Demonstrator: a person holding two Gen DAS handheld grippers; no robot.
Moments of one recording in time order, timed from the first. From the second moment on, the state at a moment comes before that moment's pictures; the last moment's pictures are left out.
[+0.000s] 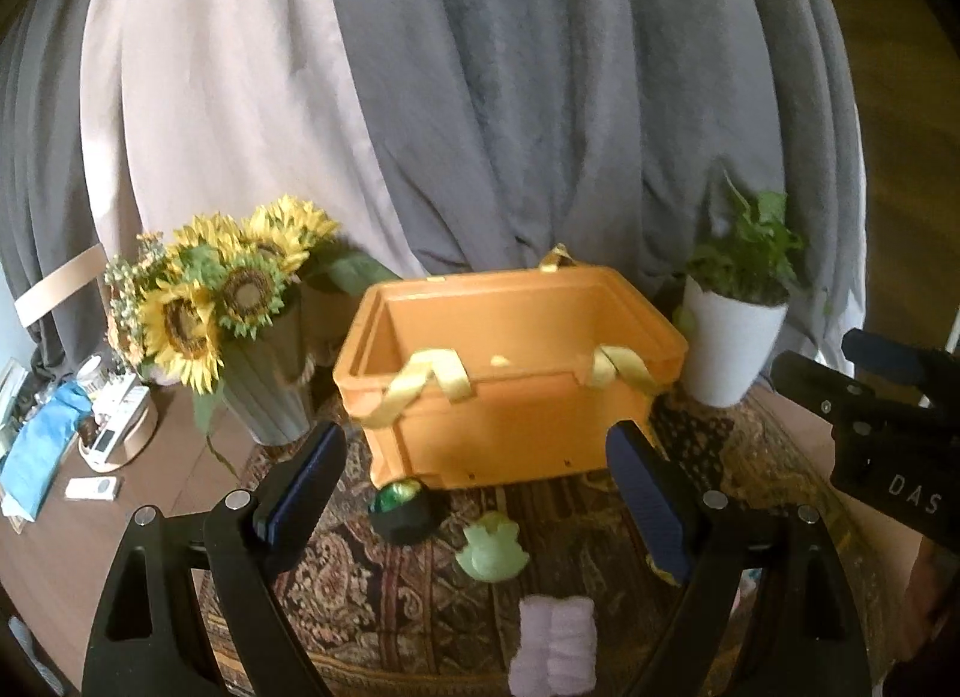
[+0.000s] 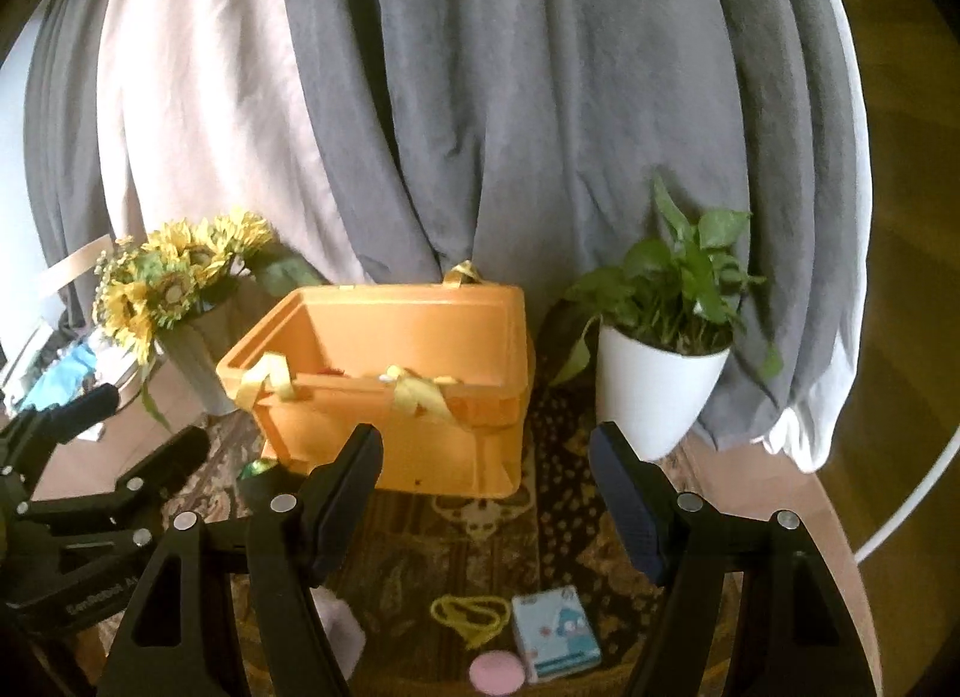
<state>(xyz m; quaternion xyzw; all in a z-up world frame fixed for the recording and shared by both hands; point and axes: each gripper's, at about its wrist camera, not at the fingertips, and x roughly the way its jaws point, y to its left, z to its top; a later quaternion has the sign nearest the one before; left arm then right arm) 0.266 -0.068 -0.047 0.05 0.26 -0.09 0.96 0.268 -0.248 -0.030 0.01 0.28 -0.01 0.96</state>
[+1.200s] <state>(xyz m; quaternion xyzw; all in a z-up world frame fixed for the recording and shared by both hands) 0.243 -0.105 -0.148 0.17 0.41 -0.14 0.88 0.238 -0.238 -0.141 -0.03 0.46 0.03 0.89</state>
